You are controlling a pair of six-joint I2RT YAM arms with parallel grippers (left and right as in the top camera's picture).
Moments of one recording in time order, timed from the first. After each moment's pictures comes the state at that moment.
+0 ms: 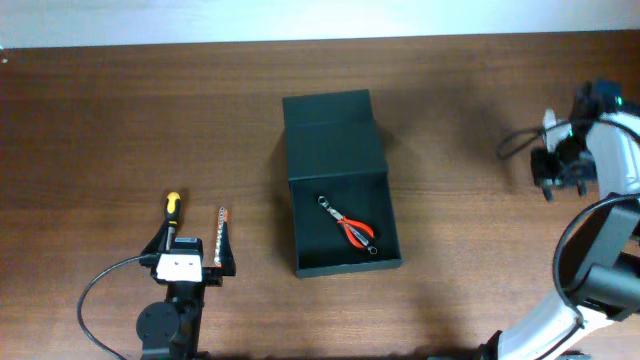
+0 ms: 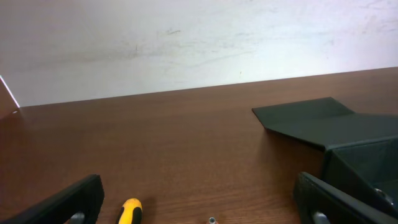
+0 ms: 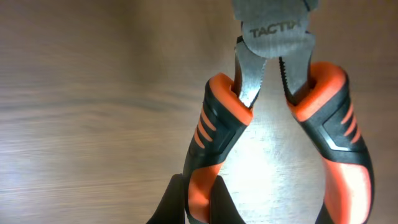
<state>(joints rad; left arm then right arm) 0.03 0.01 0.02 -0.08 0.05 0.09 -0.35 1.95 1.60 -1.16 0.08 -0.31</state>
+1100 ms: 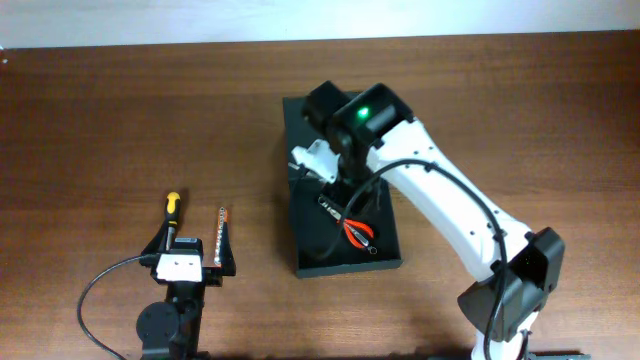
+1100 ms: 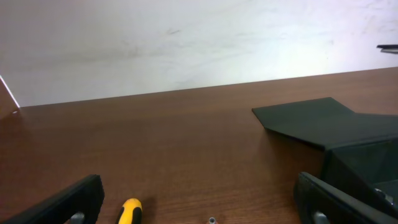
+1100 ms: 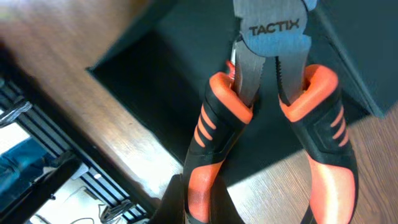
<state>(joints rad) 0.03 0.01 0.02 -0.08 0.06 0.09 0.66 1.95 1.98 -1.62 -0.13 -0.28</state>
